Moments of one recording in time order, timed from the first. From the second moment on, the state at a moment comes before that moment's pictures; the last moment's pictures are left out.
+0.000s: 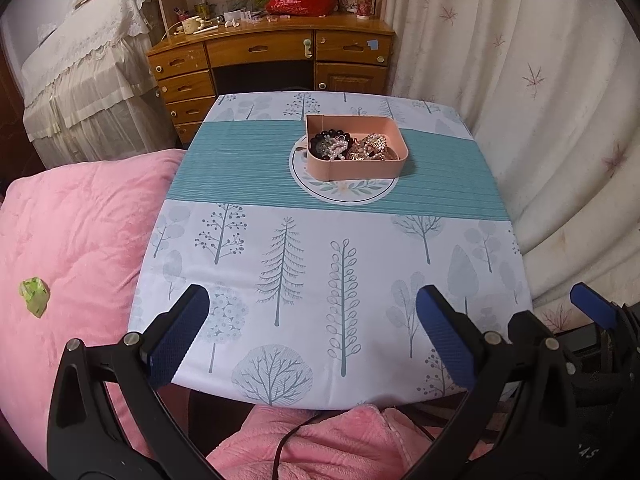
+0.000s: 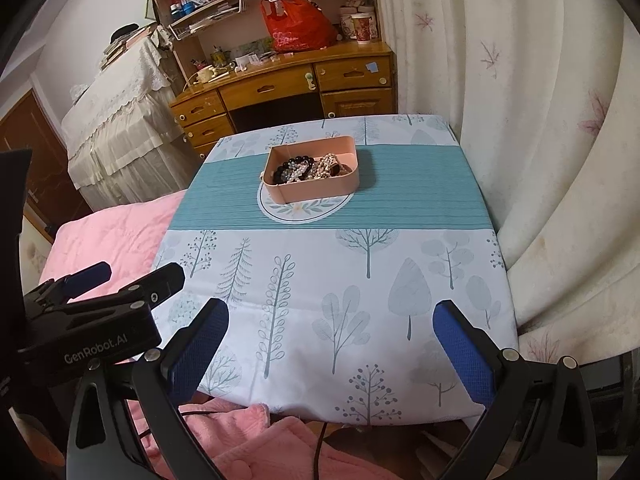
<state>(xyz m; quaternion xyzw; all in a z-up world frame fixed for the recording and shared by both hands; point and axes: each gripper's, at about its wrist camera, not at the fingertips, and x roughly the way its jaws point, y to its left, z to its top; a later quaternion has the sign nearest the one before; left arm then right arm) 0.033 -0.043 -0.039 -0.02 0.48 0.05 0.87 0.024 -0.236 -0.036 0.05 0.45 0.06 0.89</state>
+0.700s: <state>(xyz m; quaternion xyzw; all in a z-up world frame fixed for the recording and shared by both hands) 0.020 -0.040 -0.036 -0.01 0.47 0.06 0.88 0.022 -0.237 -0.043 0.05 0.46 0.05 0.89</state>
